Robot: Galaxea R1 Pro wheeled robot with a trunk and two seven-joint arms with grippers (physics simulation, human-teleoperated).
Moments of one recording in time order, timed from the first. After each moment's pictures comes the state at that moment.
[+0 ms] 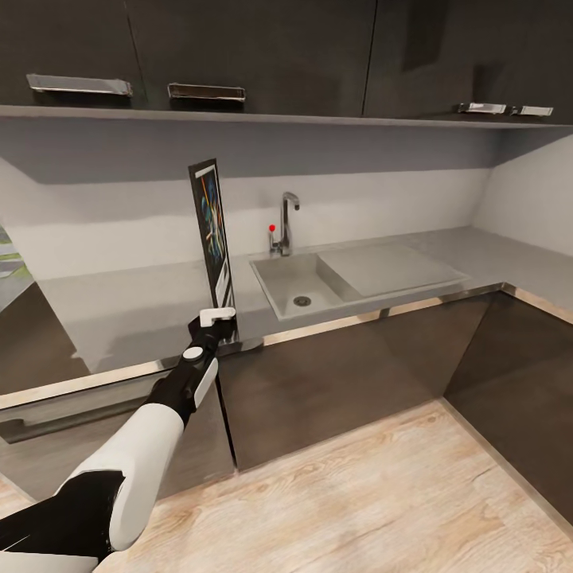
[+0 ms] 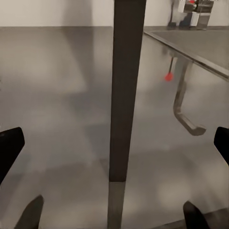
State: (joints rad) left arm -0.98 -0.12 0.07 -0.56 -0.09 -0.06 0.14; right arm -0.05 -0.13 0.01 -0.43 0.08 -0.06 -0.01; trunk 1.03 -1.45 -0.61
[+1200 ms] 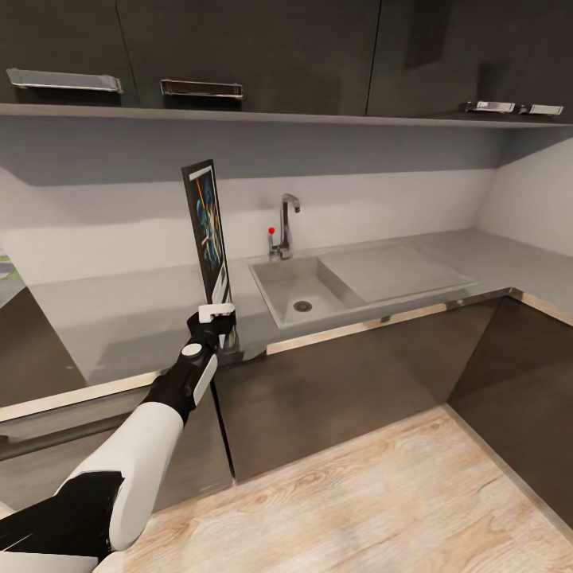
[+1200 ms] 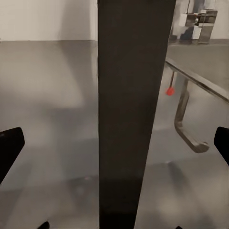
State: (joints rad) left arm -0.98 -0.12 0.07 -0.59 -0.09 -0.05 0.13; right arm -0.05 -0.13 0.01 -0.43 0.08 -0.06 -0.01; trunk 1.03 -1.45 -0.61
